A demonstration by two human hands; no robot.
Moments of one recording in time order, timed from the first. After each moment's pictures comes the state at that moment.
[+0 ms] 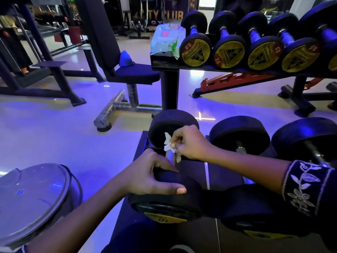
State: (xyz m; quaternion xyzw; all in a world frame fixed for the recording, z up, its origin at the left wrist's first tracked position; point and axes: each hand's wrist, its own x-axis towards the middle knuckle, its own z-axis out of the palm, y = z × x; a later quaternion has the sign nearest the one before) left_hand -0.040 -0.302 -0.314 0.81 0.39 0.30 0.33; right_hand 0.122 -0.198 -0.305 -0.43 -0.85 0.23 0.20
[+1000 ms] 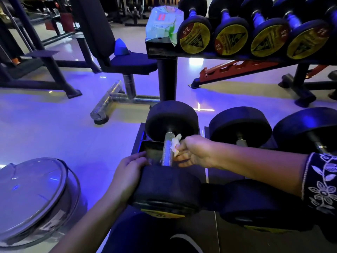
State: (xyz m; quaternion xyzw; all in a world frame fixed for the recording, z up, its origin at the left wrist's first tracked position) left_hand -0.027 -0.319 -0.331 0.28 0.68 0.49 0.48; right_hand 0.130 -0.204 -0.331 -0.51 -0.48 0.70 0.11
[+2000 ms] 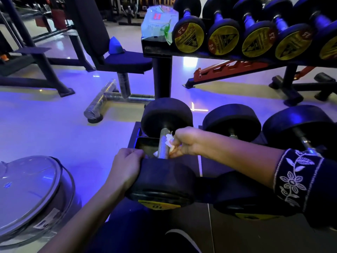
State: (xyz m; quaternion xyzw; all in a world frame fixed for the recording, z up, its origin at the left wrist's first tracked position) left_hand -0.030 -0.318 -0.331 0.38 0.70 0.44 0.41; right_hand 0.115 -0.208 -0.314 -0.57 -0.46 0.66 0.17
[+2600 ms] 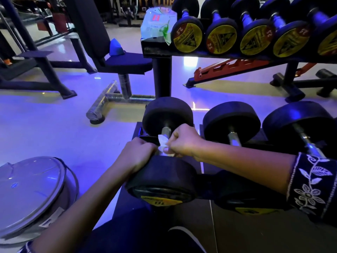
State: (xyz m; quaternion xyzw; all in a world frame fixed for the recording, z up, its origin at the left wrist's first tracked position) left_hand -0.023 -0.301 -0.308 0.47 0.74 0.30 0.37; right_hand 0.113 -0.235 -0.309 -0.59 -0.66 0.45 0.16
